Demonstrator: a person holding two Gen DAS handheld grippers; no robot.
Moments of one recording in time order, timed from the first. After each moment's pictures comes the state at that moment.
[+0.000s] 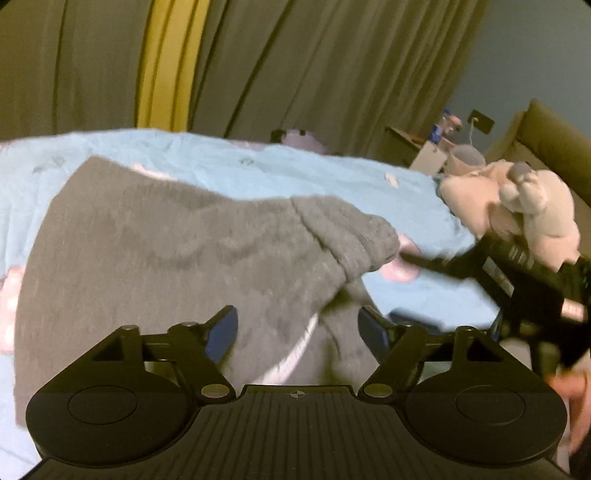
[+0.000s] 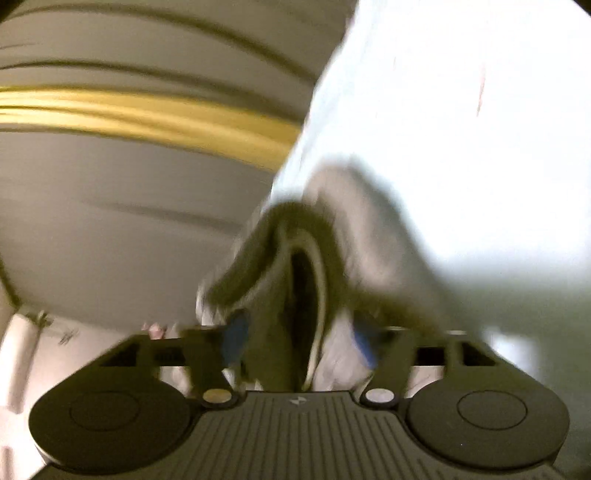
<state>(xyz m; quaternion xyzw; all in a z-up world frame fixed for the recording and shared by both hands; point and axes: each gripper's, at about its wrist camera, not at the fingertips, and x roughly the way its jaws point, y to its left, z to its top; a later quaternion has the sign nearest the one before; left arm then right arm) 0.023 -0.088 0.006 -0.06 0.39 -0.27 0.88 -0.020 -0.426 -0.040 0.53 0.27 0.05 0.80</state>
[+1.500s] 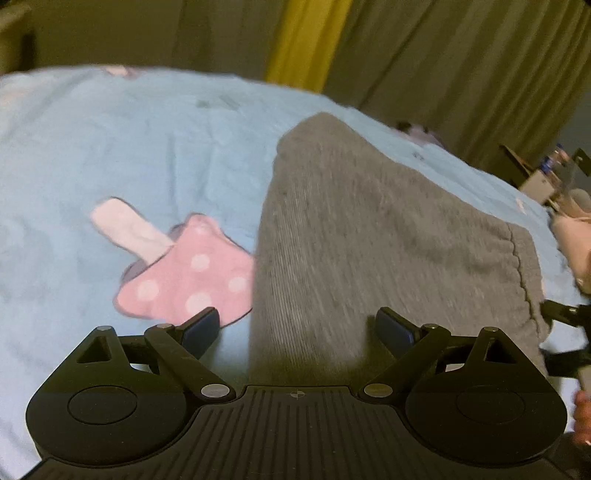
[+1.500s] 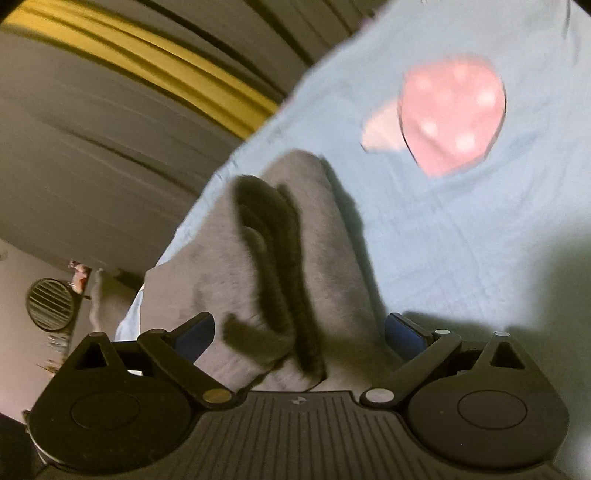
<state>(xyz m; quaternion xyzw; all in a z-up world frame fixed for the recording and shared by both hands) 0.083 0.058 -0.036 -0.11 0.45 -0.13 0.87 0.036 -0.426 -0.068 0.44 0.39 0.07 0.81</state>
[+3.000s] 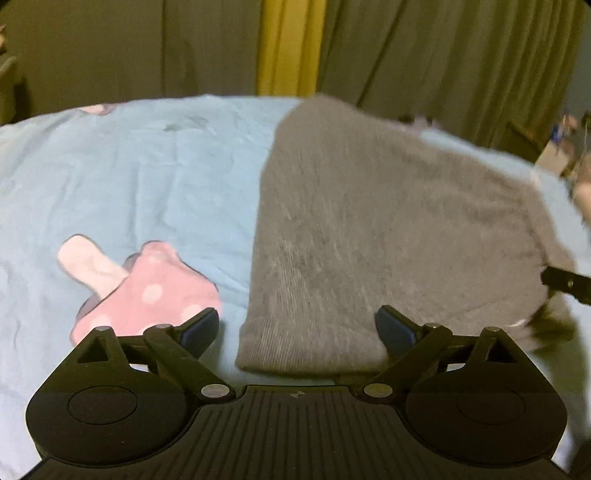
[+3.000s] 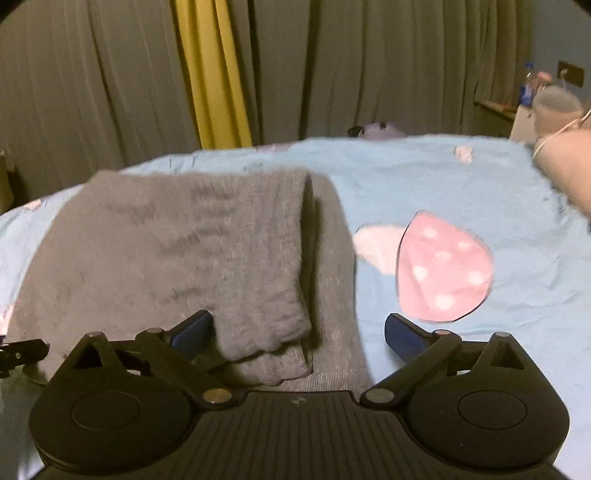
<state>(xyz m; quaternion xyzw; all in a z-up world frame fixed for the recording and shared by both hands) 0.073 0.039 -0.046 -0.03 0.39 -0.11 0.91 0.042 -0.336 0.003 0.06 0.33 -0.08 0.94</state>
